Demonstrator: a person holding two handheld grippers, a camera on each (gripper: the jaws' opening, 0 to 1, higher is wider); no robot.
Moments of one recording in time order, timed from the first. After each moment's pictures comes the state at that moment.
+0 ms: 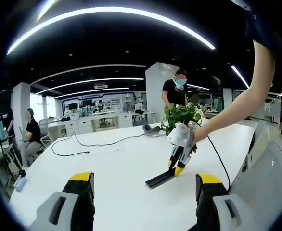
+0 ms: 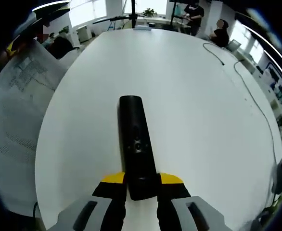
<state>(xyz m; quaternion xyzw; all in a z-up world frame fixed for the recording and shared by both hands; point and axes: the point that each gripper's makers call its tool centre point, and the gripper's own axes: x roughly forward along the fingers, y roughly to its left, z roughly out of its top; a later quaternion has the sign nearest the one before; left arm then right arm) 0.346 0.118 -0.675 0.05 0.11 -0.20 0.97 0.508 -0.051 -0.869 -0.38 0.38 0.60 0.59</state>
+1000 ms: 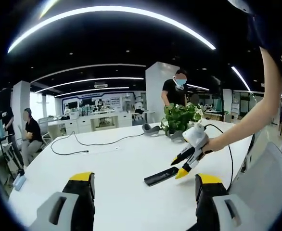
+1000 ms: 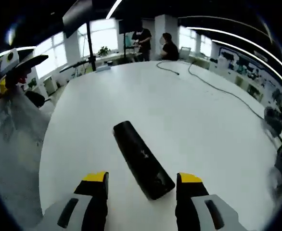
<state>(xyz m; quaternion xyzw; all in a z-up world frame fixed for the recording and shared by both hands) 0.346 0.117 -0.676 0.04 0.11 -0.21 0.97 0.489 -0.052 -0.844 -0.18 0.32 0.51 0.78</state>
